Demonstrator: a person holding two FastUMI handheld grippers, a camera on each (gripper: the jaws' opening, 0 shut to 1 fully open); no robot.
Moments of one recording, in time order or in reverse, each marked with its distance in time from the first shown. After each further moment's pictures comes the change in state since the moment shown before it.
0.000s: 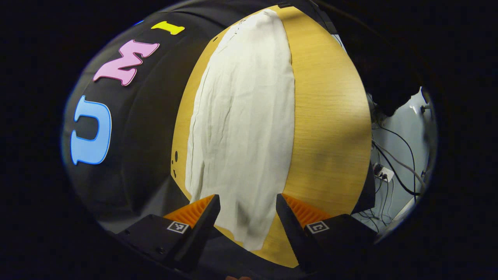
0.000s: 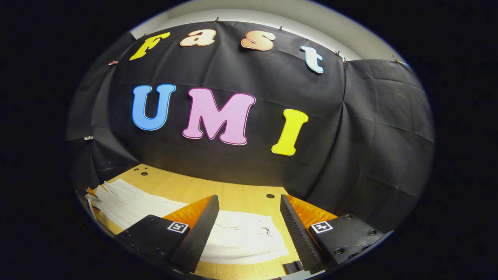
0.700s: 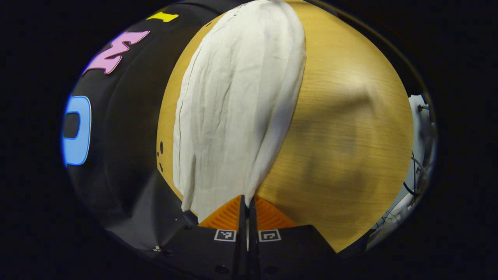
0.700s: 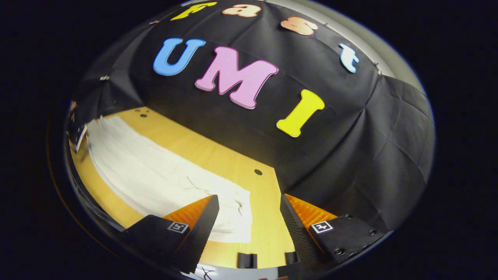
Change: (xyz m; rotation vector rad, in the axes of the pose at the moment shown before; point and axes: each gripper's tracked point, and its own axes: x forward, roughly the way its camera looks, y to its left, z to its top) left arm 0.048 0.013 -0.014 -0.023 0.111 -0.119; right arm 0.011 -0.054 -0.112 -0.412 0.212 0.076
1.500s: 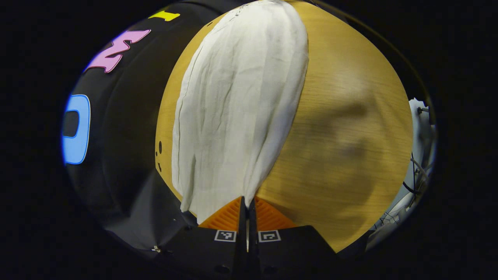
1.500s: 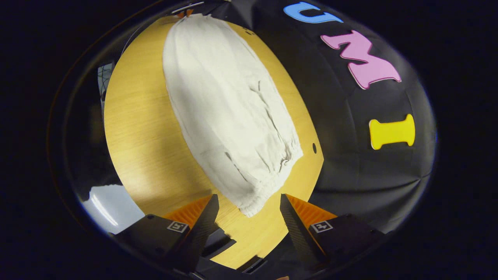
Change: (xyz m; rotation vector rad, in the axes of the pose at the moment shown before) left arm 0.001 0.000 0.004 -0.005 -0.014 -0.007; right arm 0.080 0.063 -0.194 -0.711 0.219 0.412
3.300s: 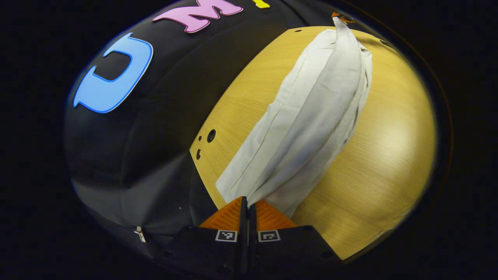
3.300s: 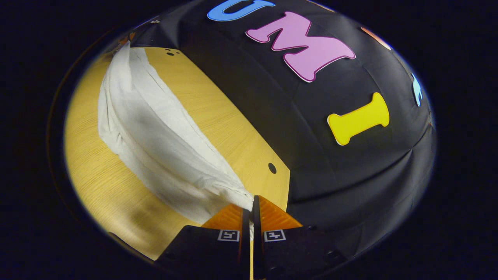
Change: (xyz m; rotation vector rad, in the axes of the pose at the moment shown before) left arm 0.012 0.153 0.023 -0.455 -0.062 0.180; right arm 0.067 -0.168 0.091 0.370 -0.110 -0.298
